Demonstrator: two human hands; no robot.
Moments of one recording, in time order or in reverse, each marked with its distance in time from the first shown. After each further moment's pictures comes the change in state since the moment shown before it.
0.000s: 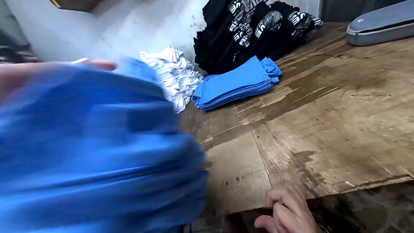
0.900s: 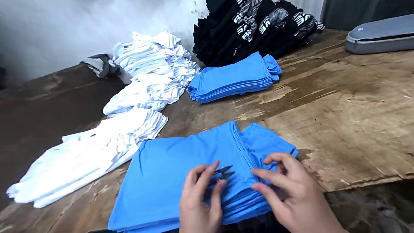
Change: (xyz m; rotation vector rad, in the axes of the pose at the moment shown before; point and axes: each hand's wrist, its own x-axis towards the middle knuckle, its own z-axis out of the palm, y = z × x) left_hand -0.112 -0.246 0.007 0.466 -0.156 0.488; right_hand 0.043 0.010 -0.017 -0.151 -0.101 0.036
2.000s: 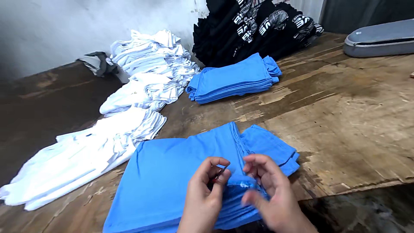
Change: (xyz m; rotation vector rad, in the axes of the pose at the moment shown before) left_hand 0.030 0.009 0.004 -0.514 -0.184 -0.216; right_hand 0.009 -0.002 0.052 0.734 0.061 0.075
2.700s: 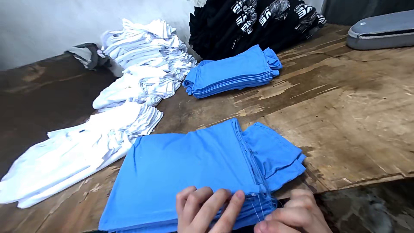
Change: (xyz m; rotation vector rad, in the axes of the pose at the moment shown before) left_hand -0.040 -0.014 -0.004 0.699 0.212 0.772; right_hand -0.057 -0.030 -0.021 -0.503 0.053 -0.371
